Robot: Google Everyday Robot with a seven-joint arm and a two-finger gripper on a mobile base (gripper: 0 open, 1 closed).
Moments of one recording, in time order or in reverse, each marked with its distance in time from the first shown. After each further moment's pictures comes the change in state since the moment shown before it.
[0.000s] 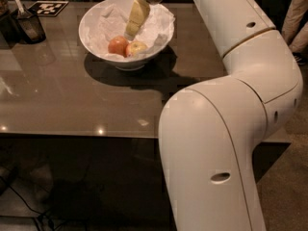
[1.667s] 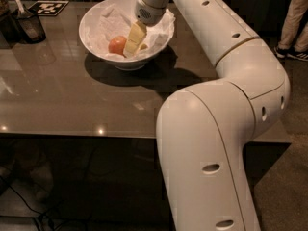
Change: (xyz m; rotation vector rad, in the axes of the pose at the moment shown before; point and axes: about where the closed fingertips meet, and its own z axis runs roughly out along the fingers) arm 0.024 0.000 0.072 -0.049 0.056 0.091
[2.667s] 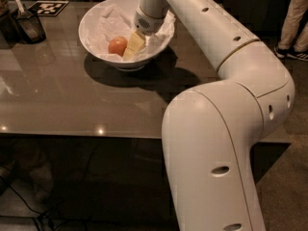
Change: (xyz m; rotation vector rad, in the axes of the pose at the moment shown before) arm 0.010 0.012 0.025 -0.039 0.014 0.022
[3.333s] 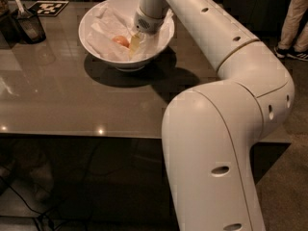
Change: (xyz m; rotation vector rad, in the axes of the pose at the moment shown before) arm 0.000 0.000 0.000 0.000 0.000 0.000
